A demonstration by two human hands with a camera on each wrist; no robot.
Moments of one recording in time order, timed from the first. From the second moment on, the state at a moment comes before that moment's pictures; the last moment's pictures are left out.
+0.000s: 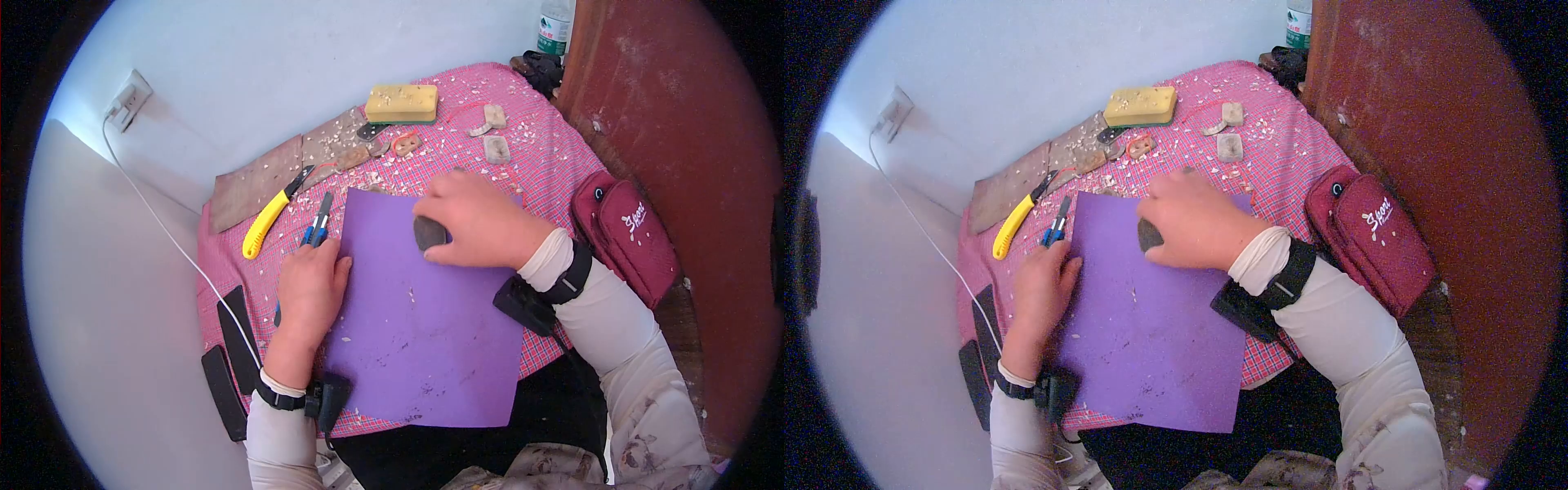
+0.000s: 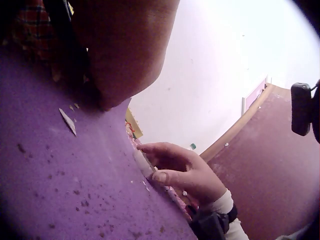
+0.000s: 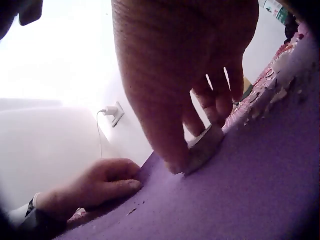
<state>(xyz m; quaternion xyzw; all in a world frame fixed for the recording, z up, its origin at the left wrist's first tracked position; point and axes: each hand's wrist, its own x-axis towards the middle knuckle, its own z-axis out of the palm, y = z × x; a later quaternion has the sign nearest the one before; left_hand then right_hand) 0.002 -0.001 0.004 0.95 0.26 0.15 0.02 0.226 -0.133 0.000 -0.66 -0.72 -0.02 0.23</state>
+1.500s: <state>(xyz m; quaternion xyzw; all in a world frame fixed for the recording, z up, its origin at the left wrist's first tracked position) 0.002 -0.015 0.009 0.88 0.08 0.35 0.32 0.198 -0.131 0.029 -0.50 -0.58 0.35 0.53</state>
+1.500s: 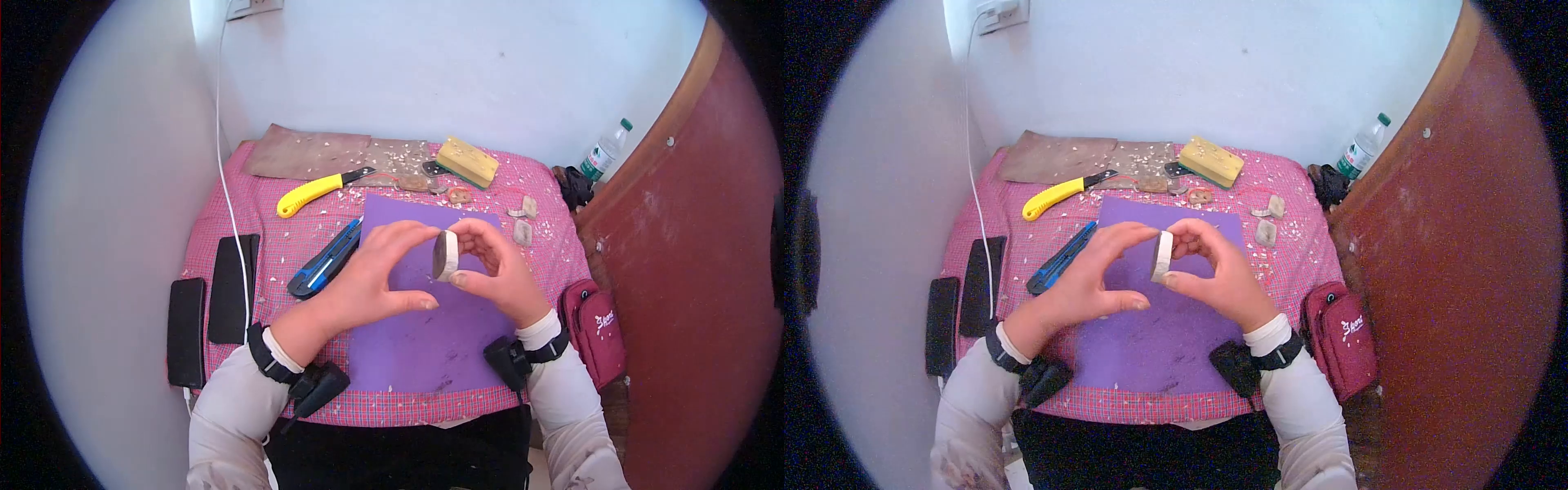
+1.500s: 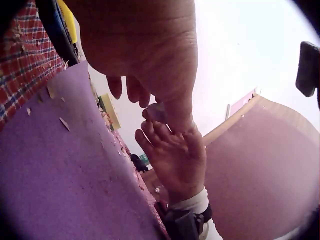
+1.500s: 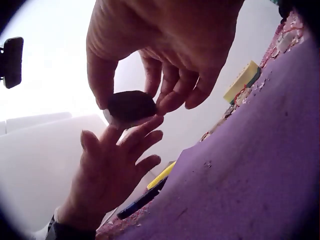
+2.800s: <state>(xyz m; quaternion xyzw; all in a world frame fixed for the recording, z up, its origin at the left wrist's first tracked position) 0.006 -0.019 -0.013 0.96 0.04 0.25 0.13 0.170 -0.254 -0.021 -0.75 -0.61 -0.08 0.25</state>
